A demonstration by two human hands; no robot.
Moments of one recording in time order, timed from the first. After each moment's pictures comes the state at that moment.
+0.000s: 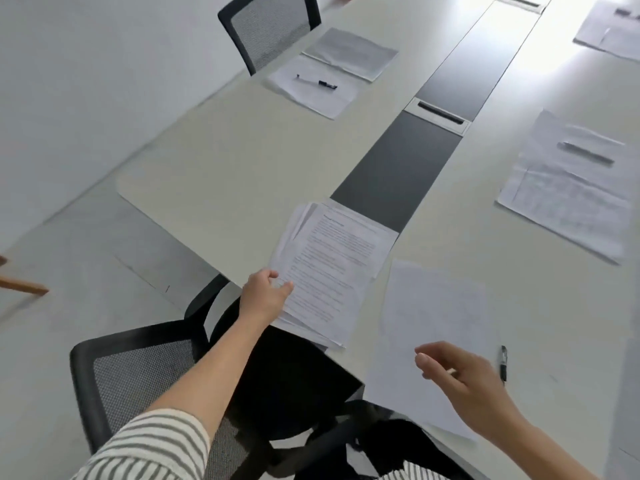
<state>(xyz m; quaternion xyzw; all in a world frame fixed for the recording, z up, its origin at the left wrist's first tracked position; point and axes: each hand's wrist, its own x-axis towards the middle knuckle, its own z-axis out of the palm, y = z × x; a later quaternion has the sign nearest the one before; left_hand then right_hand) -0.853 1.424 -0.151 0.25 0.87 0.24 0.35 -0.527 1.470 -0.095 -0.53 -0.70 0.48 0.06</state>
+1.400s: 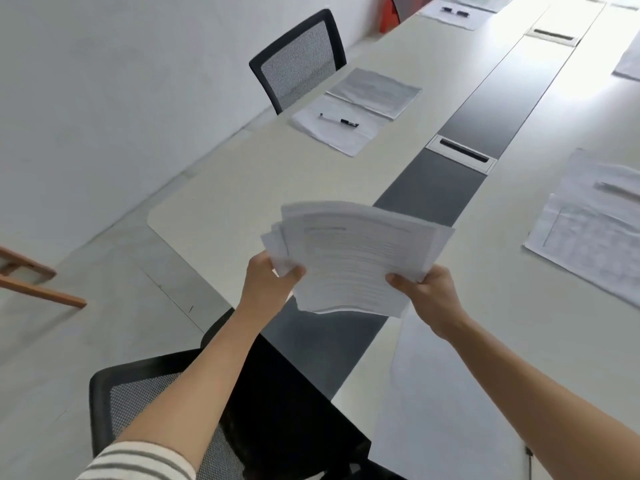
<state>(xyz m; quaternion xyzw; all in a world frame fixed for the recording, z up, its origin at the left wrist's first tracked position) -0.876 1.489 -0.067 0.30 0.77 0.49 0.28 -0.660 1.623 -0.087 -0.44 -0.60 0.62 0.26</state>
